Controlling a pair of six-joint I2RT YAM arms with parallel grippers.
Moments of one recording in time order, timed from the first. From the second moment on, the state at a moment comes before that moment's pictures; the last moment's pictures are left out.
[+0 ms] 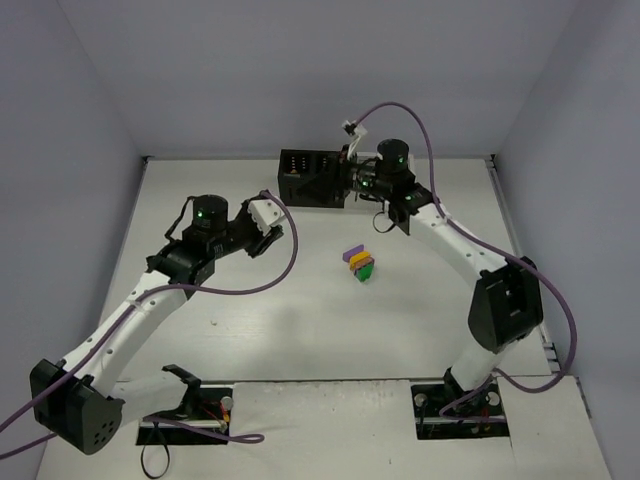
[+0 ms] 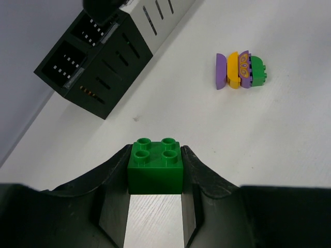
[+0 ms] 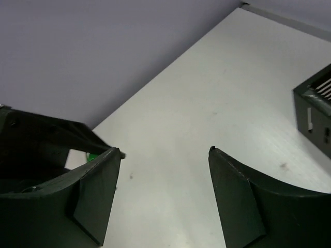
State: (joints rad) left arm -0.46 1.13 1.03 -0.29 0.35 0.45; right arm 0.45 1.72 1.42 0.19 -0.74 0.44
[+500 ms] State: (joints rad) left arm -0.52 1.09 1.00 -0.29 0.41 0.52; right arm 0.62 1.57 1.16 0.21 -0.71 0.52
